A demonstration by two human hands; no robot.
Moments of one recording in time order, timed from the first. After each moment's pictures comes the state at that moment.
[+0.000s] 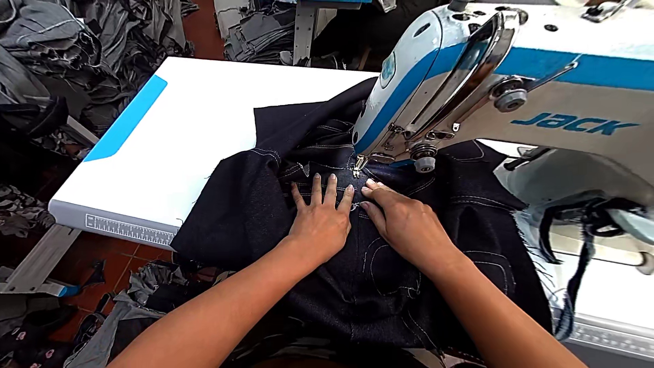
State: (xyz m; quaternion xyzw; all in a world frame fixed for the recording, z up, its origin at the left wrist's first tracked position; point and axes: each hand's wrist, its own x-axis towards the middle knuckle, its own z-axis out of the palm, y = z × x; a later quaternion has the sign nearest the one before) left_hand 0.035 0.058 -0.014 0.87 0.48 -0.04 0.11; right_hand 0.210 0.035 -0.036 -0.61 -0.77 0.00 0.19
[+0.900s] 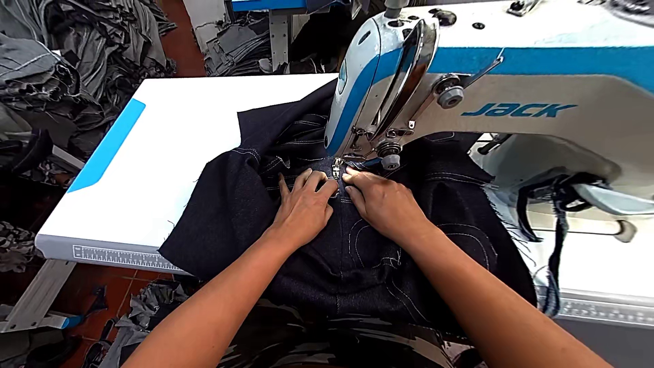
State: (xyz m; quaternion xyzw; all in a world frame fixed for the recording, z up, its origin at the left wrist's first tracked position) left_hand 0.033 0.093 -0.032 0.89 0.42 0.15 0.12; right_hand 0.217 0.061 -0.037 -0.62 -0.76 0.00 0.21
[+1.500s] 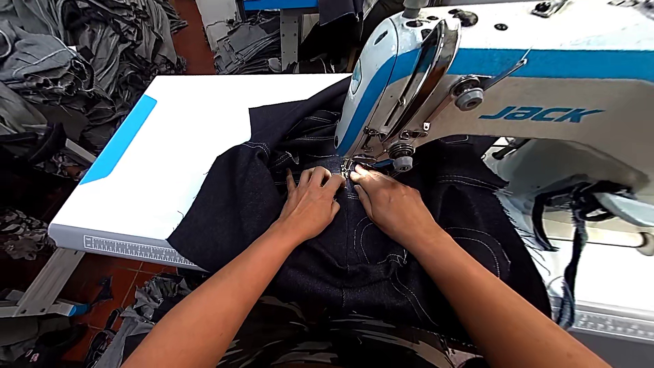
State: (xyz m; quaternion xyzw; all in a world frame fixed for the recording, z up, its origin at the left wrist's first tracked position) left_hand 0.032 0.100 -0.028 0.88 0.43 0.14 0.14; right_hand 0.220 0.066 -0.047 -0.58 -0.78 -0.05 0.22
